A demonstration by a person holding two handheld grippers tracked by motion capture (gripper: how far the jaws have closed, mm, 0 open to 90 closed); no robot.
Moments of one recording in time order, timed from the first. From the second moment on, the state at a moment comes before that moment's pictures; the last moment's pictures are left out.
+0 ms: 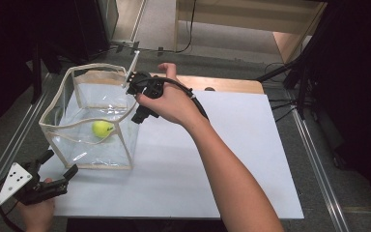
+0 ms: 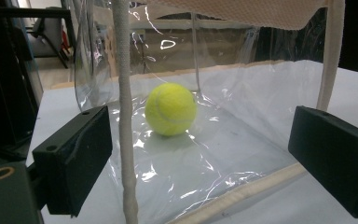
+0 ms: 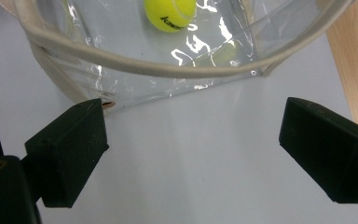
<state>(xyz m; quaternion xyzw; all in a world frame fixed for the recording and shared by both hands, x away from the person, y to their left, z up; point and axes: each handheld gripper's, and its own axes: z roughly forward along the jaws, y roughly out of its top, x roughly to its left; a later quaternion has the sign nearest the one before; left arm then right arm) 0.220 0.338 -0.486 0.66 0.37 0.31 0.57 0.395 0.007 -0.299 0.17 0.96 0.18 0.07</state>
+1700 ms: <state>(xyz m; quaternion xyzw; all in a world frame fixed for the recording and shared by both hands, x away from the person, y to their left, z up) 0.220 0.338 -0.486 0.67 0.37 0.31 0.56 0.353 -0.040 -0.392 0.22 0.94 0.24 0.08</state>
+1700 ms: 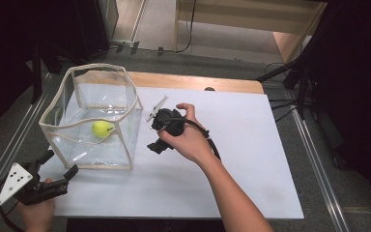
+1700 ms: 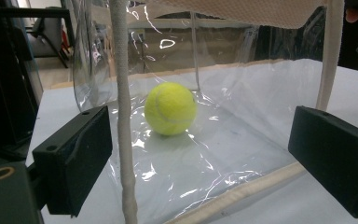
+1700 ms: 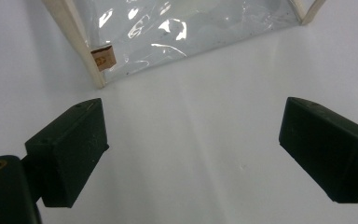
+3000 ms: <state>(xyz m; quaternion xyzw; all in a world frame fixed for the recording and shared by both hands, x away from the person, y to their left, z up) 0.220 0.336 -0.487 0.67 0.37 0.32 0.56 0.308 -0.133 -0.453 0.29 0.88 0.37 0.11</state>
